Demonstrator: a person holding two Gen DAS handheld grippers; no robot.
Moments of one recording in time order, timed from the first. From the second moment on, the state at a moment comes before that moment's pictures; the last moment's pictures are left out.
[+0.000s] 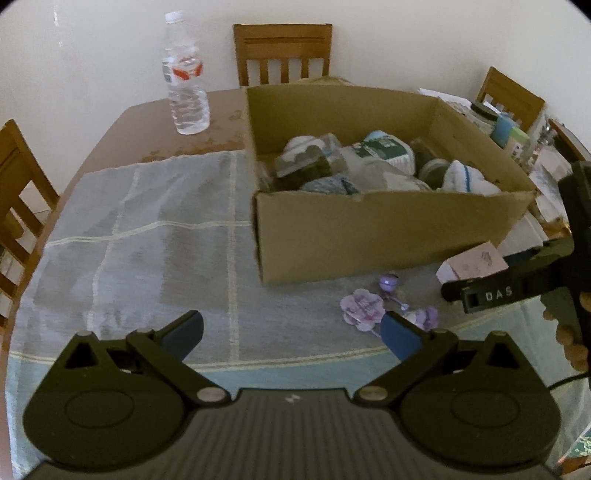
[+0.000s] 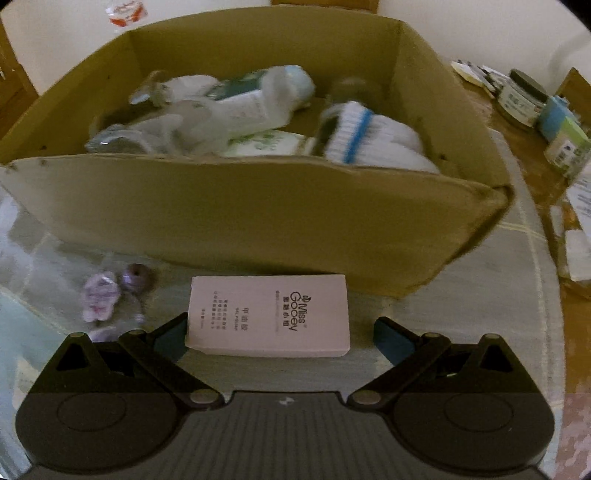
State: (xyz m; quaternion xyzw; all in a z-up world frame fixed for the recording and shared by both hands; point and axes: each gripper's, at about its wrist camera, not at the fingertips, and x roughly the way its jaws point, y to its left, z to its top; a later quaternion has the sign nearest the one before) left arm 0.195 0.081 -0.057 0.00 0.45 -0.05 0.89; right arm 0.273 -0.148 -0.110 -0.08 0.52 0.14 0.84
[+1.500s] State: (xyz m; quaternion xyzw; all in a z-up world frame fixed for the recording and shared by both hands) left arm 0.176 0.023 -0.123 -0.04 0.46 0.08 0.88; right arm 0.283 -0.187 -0.117 -0.15 0.47 0.26 0.83
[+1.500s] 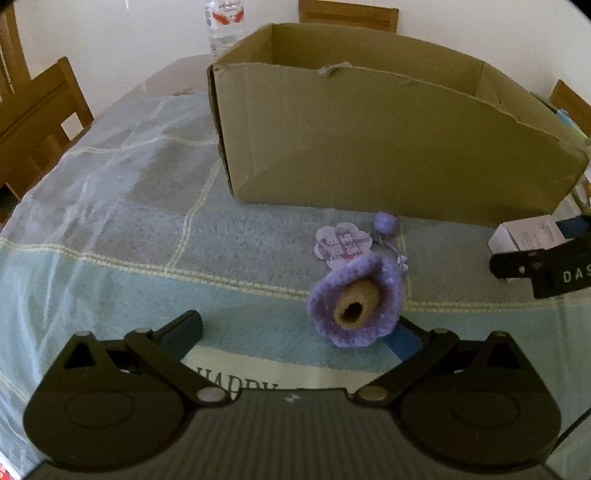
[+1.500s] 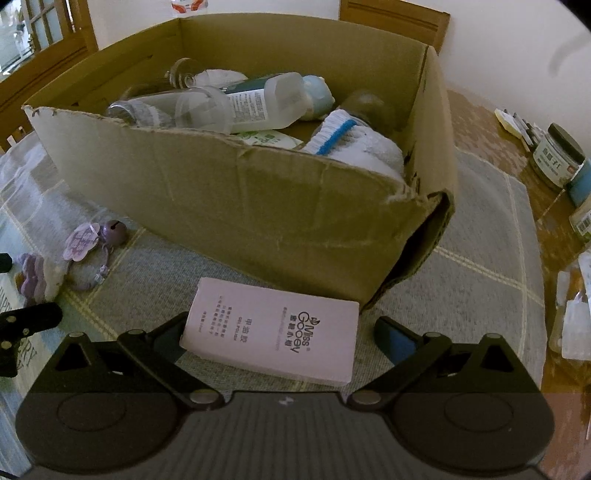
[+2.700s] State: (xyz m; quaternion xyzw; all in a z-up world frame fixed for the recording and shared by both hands) left arm 0.178 -0.011 -0.120 -0.01 0.42 0.02 0.91; right arm 0.282 -0.188 -0.119 -0.15 0.46 0.27 0.83
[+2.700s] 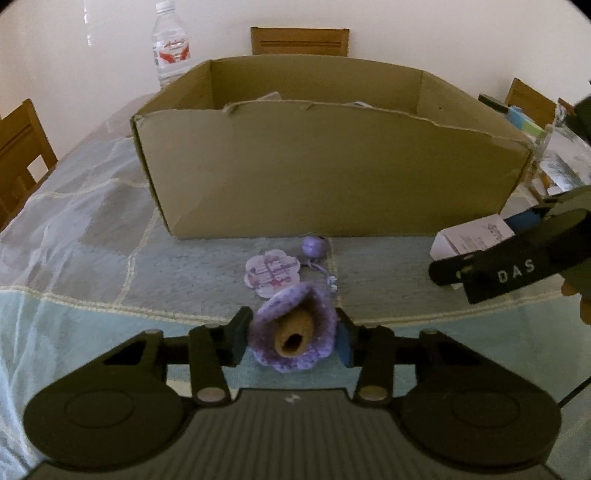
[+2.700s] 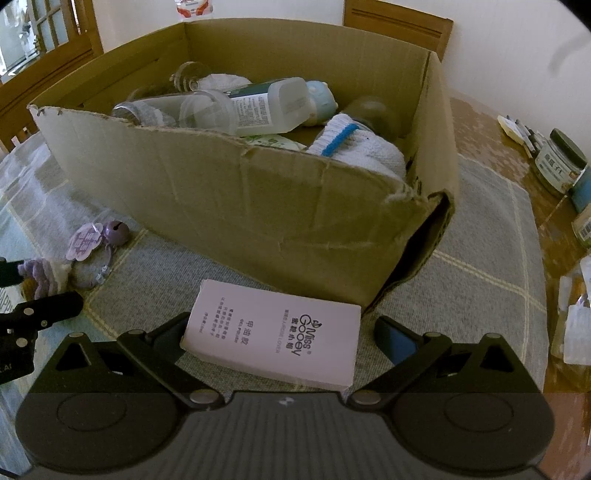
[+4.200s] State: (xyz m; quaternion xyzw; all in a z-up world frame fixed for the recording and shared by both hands) left arm 0.202 0.027 -0.030 0.10 0.49 -0.17 0.85; right arm 0.250 -0.183 -0.025 -0.23 0.46 0.33 0.79
